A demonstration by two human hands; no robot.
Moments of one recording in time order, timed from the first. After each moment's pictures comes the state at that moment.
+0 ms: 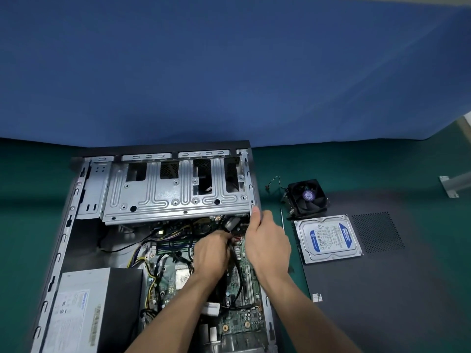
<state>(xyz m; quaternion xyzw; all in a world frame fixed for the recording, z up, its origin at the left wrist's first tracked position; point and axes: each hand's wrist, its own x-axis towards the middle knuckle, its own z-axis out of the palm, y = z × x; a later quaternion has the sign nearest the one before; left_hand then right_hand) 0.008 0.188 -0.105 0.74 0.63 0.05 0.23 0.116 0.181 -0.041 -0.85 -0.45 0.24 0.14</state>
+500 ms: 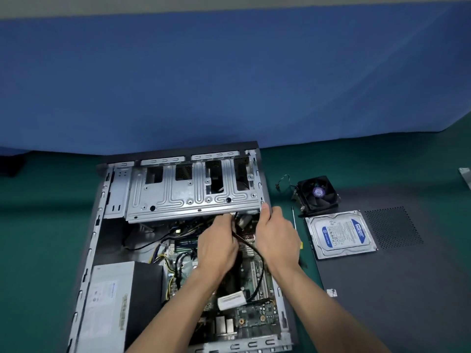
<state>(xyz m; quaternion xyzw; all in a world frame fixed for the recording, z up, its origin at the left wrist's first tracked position) -0.003 0.188 -0.053 0.72 0.65 0.11 0.22 0.115 0.181 -0.038 -0.84 -0.46 0.24 0.15</state>
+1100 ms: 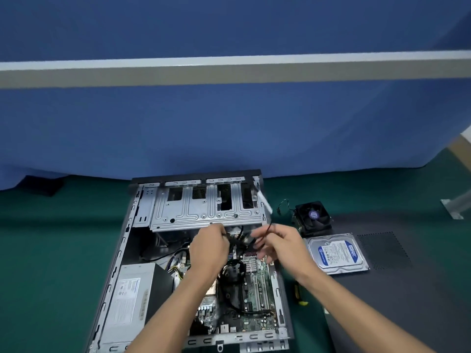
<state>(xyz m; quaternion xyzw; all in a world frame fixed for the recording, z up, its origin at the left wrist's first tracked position) -0.023 0.182 0.012 0.66 0.71 0.11 0.20 0.136 0.145 0.039 -0.61 -0.41 0.57 0.38</state>
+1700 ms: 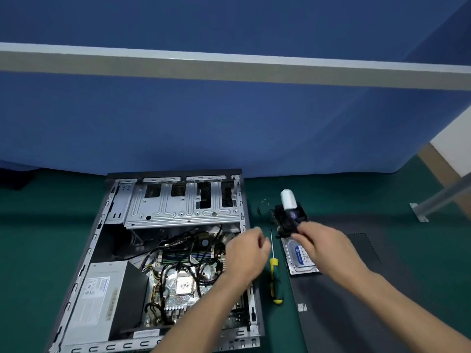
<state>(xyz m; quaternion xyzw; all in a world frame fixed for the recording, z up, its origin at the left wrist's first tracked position) 0.079 0.156 -0.009 0.72 0.61 0.20 0.26 0.242 0.121 0.063 -0.68 -0.72 0.13 0.09</state>
